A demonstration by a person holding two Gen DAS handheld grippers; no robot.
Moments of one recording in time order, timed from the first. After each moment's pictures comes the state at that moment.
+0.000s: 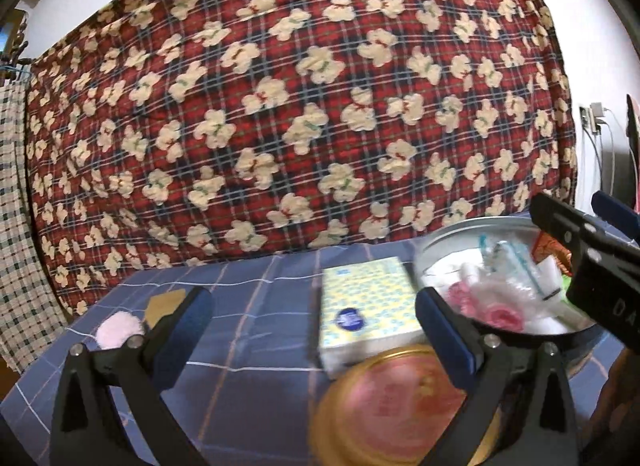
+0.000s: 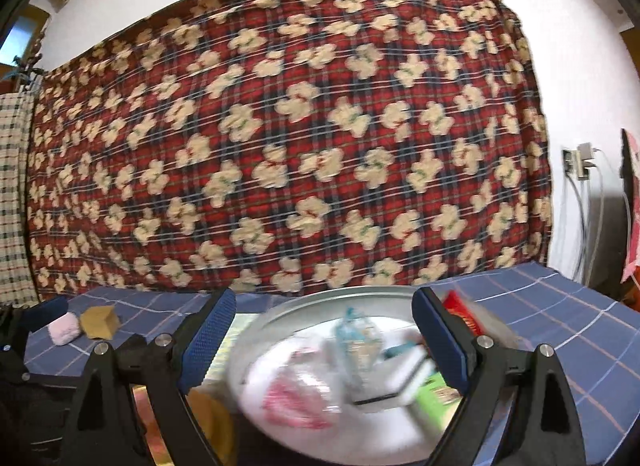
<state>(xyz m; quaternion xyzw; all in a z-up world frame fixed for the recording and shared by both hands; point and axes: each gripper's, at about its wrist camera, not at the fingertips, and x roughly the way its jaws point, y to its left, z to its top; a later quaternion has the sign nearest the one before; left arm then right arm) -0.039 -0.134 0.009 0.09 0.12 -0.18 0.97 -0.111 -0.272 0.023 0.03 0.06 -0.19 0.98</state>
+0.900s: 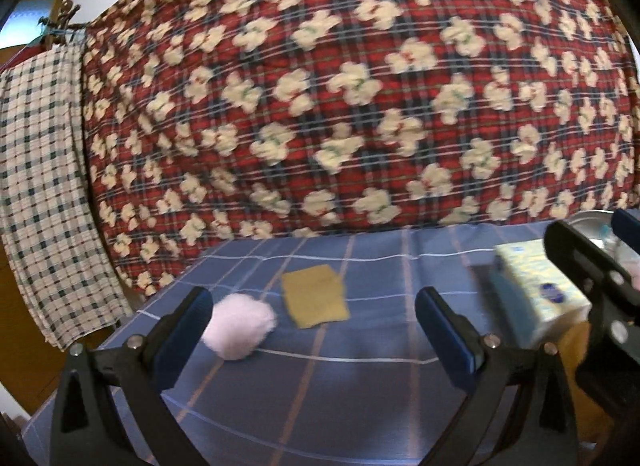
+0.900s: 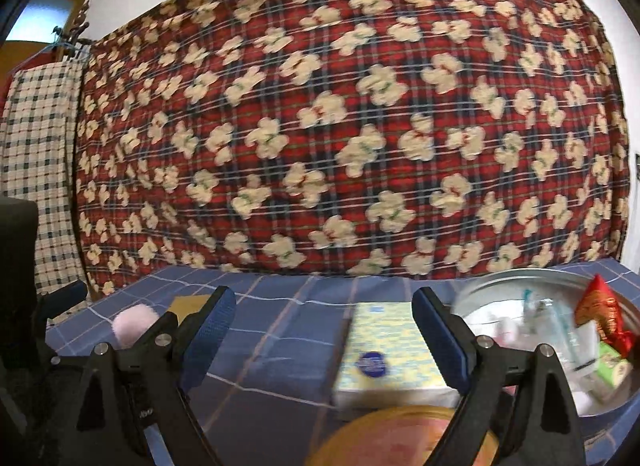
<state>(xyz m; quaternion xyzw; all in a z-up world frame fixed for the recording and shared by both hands) 0.036 -0.006 0.002 0.08 0.15 -0.07 0.98 -0.019 -0.134 0.013 0.02 0.10 -0.10 0.99</state>
